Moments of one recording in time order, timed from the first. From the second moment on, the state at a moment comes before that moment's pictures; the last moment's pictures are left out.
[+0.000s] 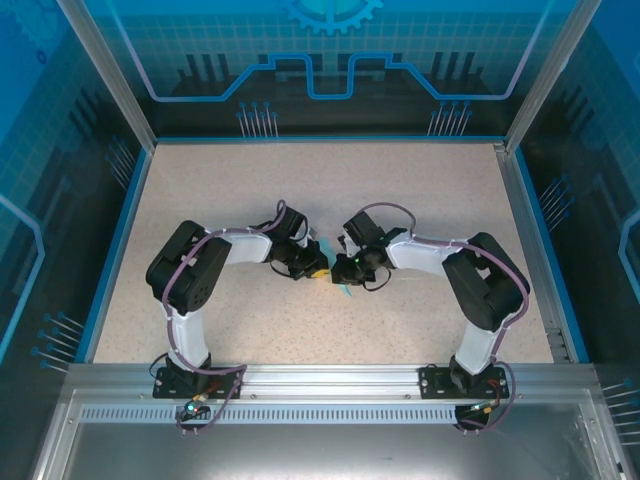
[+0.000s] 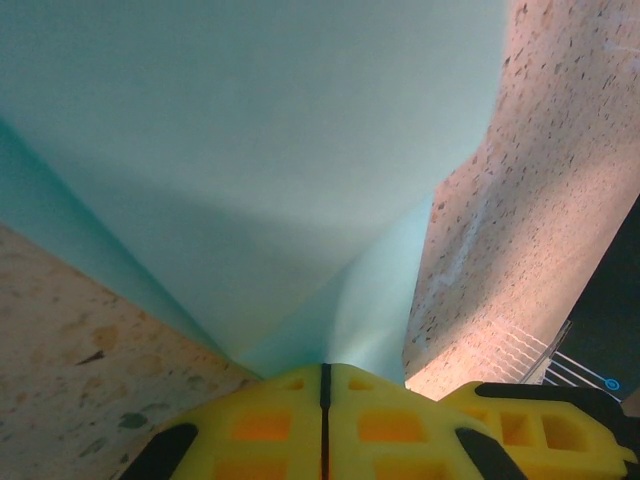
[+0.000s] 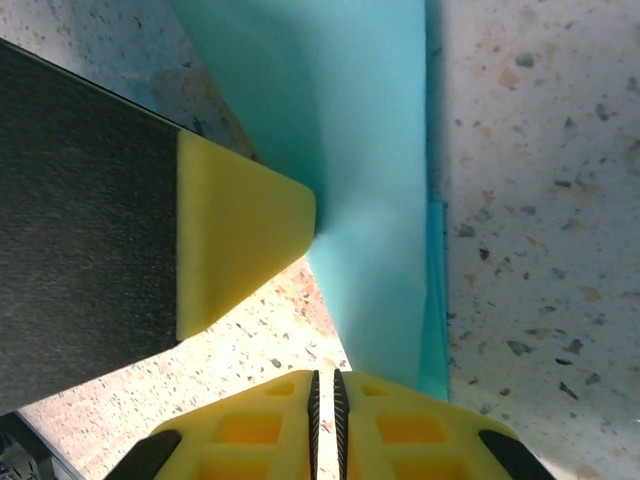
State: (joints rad) left arm -0.47 1.92 0.99 -0.16 0.64 -0.90; right arm 0.64 1.78 1.00 -0.40 -0.40 0.62
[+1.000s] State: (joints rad) left arm -0.48 1.93 1.05 -0.26 0.60 -0.89; right arm 0.64 1.80 1.00 -0.47 -0.38 0.57
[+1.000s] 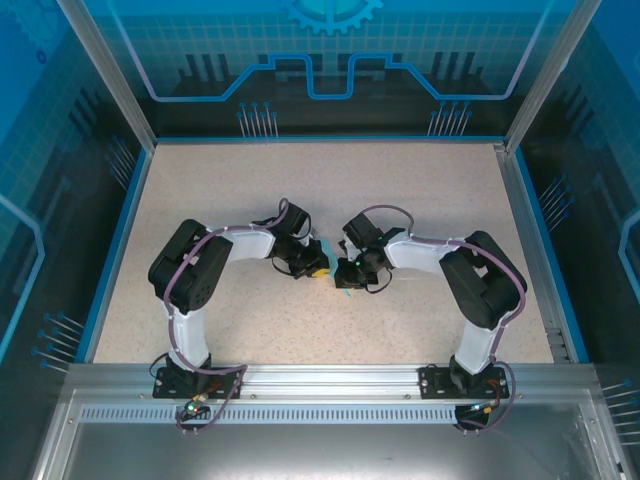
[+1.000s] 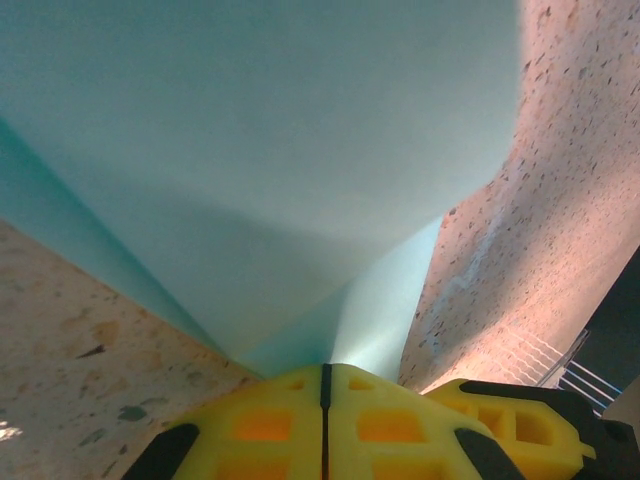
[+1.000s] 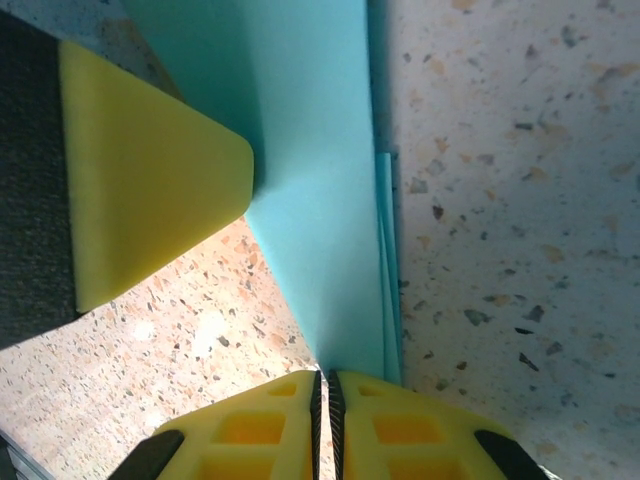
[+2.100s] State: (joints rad) left arm -0.48 1.95 1.07 -0.29 0.60 -0.87; right arm 0.64 1.76 0.96 -0.50 -0.38 0.54
